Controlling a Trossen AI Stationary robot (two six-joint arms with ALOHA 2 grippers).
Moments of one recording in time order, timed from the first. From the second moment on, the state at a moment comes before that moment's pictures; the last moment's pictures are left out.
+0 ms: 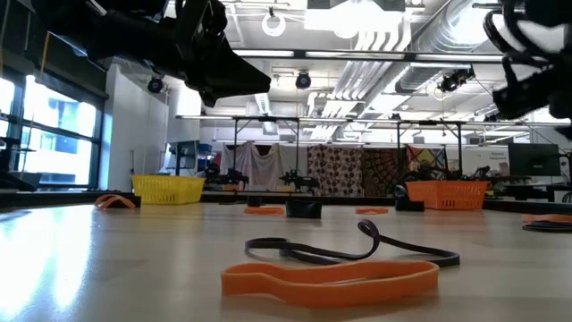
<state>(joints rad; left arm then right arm) -0.08 1.41 0.56 0.60 -0.18 -0.10 0.55 1.40 0.75 -0.97 0.08 1.42</state>
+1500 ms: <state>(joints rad) -0.17 1.41 0.57 0.62 -0.16 -0.07 0.58 1.40 0.99 -0.75 0.72 0.97</state>
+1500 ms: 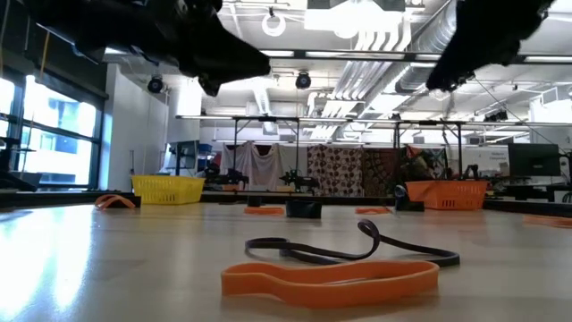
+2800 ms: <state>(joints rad) -0.19 1.73 0.95 0.49 -0.14 -0.03 0.52 1.40 1.03 -0.37 0.73 0.45</state>
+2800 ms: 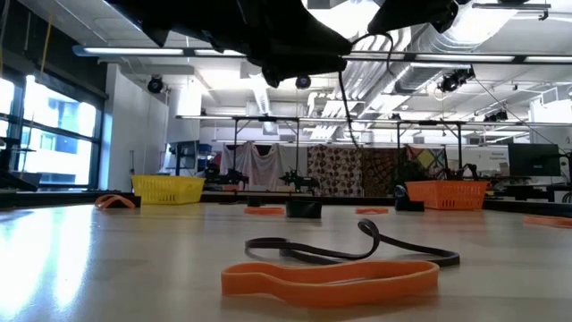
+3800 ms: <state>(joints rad) -0.17 1.70 0.95 0.42 -0.14 0.01 0.52 1.40 1.03 -0.36 0.65 0.42</state>
